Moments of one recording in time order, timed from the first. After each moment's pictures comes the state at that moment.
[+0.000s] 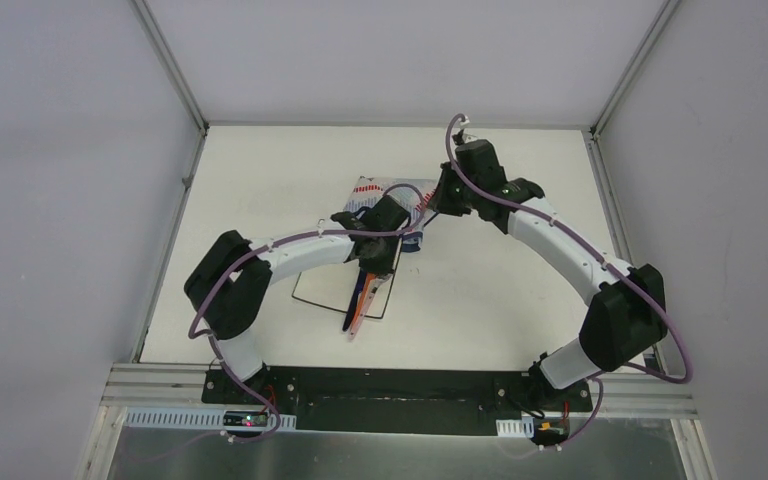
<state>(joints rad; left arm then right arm) -0.81 1.73 1.18 -0.45 0.00 -0.52 0.55 1.53 1.29 -0.49 -0.04 0.56</state>
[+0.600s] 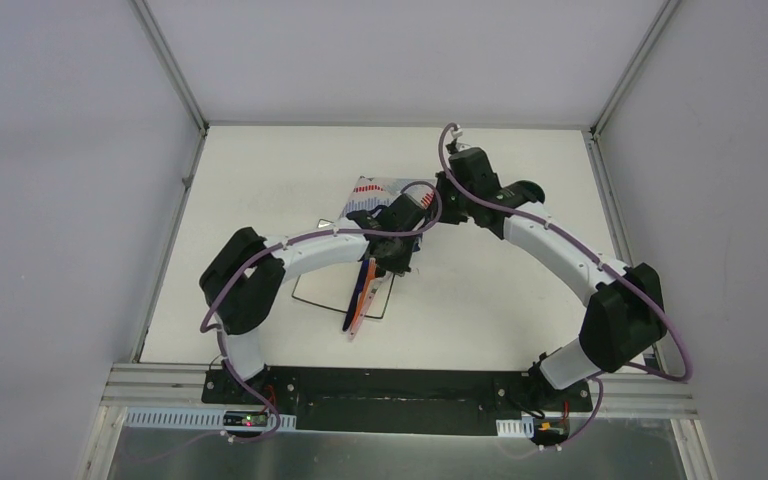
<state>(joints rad) -0.86 1.80 1.27 -0.43 0.02 -0.52 0.57 1.53 1.25 -0.49 -0.04 0.56</state>
